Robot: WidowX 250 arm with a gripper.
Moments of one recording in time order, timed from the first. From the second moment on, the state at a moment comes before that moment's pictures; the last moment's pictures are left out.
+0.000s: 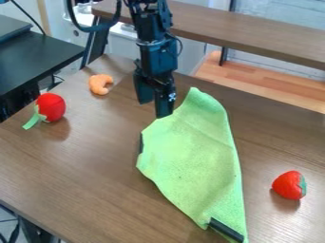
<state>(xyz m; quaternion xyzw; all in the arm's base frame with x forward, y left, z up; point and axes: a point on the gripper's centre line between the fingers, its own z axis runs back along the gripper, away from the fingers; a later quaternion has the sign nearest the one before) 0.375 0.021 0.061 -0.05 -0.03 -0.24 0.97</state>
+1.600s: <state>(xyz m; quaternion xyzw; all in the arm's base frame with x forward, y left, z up) 0.396 -0.056 0.028 0.03 -0.11 -0.40 0.91</state>
